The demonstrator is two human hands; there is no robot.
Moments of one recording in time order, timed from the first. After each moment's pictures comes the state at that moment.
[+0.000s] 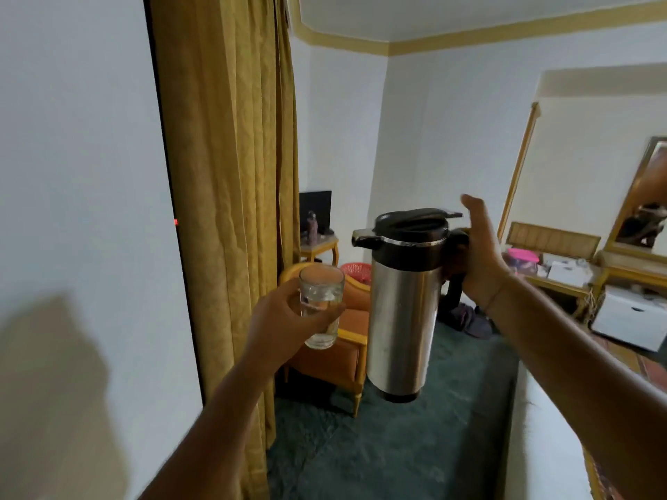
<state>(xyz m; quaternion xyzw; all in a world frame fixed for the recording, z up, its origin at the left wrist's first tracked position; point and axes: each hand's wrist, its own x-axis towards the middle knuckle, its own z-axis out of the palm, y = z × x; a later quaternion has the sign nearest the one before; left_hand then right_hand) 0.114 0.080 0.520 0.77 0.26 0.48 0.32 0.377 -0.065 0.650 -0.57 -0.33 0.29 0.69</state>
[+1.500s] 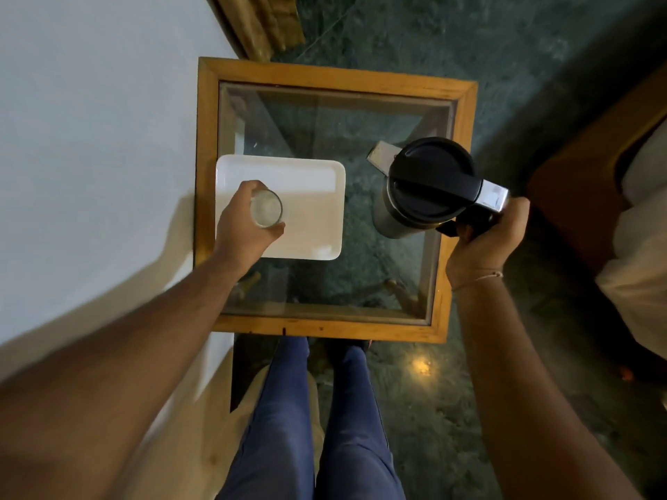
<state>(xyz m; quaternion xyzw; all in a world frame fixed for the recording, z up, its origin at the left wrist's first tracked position) -0.013 -0.019 -0.244 0.64 0.64 0.03 0.42 0.283 -0.136 -0.178 -0.65 0.05 0.32 0.69</state>
